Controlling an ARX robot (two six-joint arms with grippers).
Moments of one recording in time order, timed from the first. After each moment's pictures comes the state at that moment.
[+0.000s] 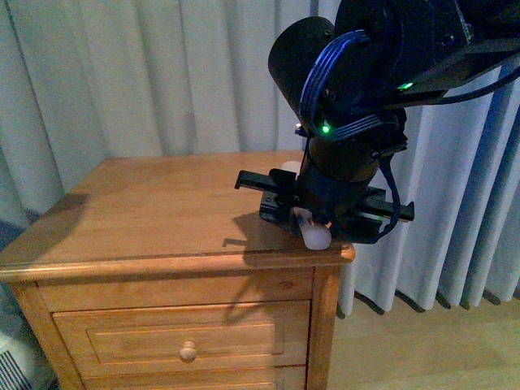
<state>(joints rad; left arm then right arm) 0.06 0.26 0.30 0.24 0.10 0.01 0.59 2.09 1.58 -0.40 0.21 0.61</state>
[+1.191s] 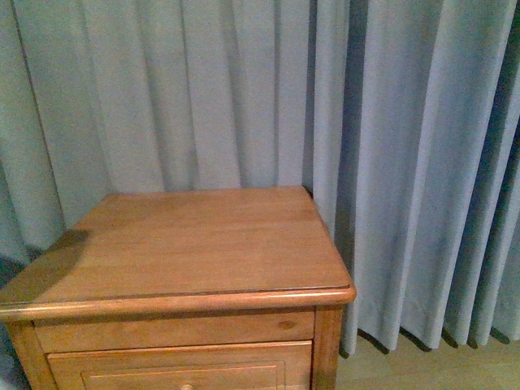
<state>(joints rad) 0.06 0.26 0.30 0.24 0.10 0.01 0.41 0.71 0.58 0.30 0.38 -0.09</state>
